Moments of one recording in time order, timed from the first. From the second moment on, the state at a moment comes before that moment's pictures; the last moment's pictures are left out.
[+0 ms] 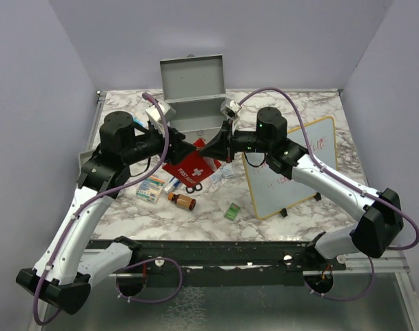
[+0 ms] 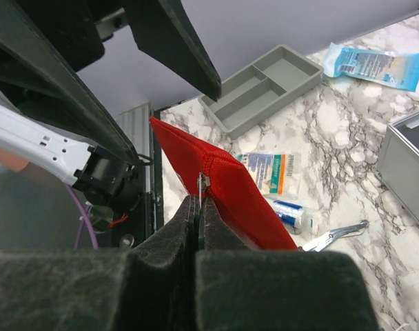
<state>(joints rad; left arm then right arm) -0.40 0.97 1.22 -0.46 0.56 -0.04 0.71 1.42 1.18 0.13 -0.73 0.21</state>
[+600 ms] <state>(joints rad) -0.40 1.12 1.25 -0.50 0.70 -0.16 0.71 1.42 1.18 0.12 -0.78 0.20</state>
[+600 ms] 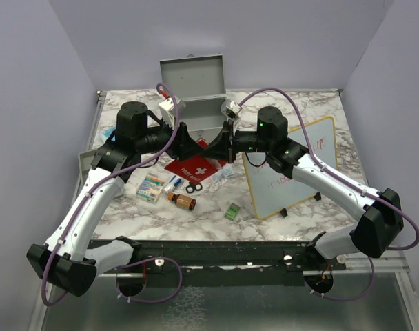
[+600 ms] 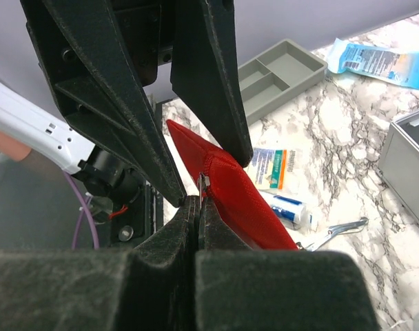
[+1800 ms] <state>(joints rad) -0.39 1.13 1.25 -0.45 0.66 -0.33 0.71 1.42 1.19 0.11 -0.81 0.18</state>
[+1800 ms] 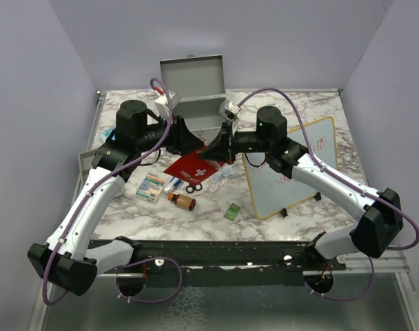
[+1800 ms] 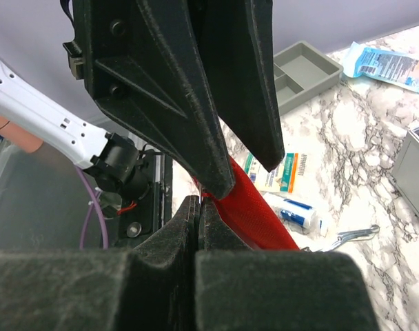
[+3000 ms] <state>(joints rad) -0.39 1.10 1.29 -0.55 0.58 -0.35 0.71 1.42 1.07 0.31 -0.73 0.38</state>
